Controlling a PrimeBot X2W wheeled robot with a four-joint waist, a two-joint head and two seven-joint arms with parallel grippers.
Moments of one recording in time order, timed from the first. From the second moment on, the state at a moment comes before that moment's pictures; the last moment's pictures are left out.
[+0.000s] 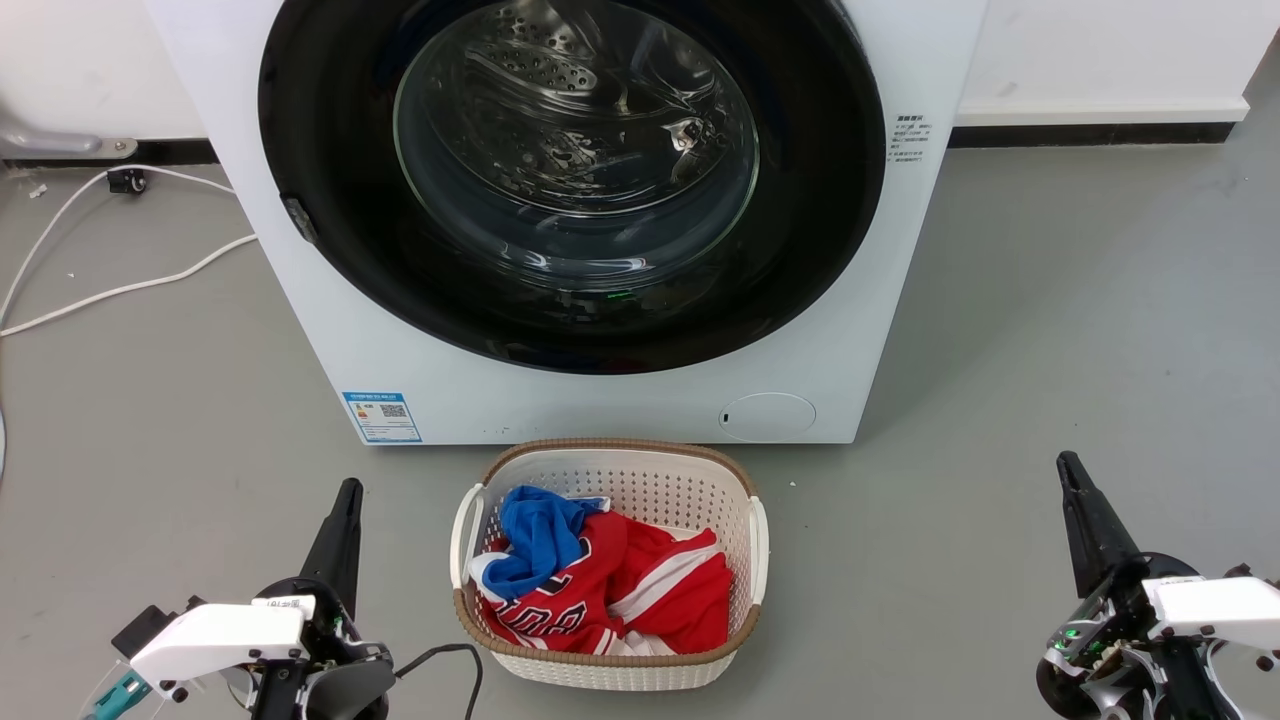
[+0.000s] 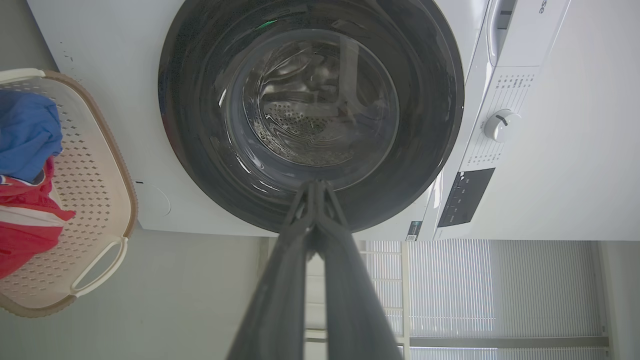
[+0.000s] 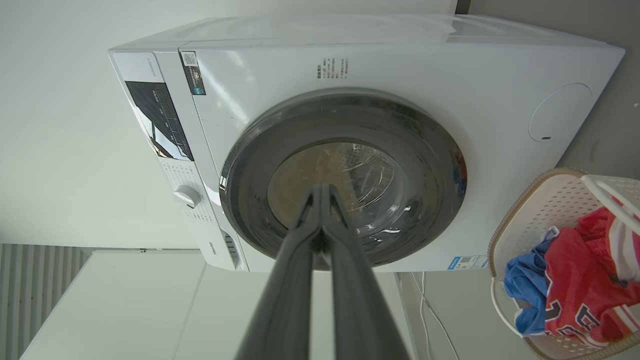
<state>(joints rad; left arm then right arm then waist) -0.10 0.06 0.10 0.24 -1.62 -0.13 0.10 -0.10 -0.07 -0.09 0.24 1.63 0.13 0.10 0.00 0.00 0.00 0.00</state>
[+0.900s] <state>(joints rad) -0.08 0.05 0.10 0.27 -1.62 -0.13 0.10 -0.07 -0.06 -0.09 0.27 1.63 0.13 0.10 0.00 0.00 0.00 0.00</state>
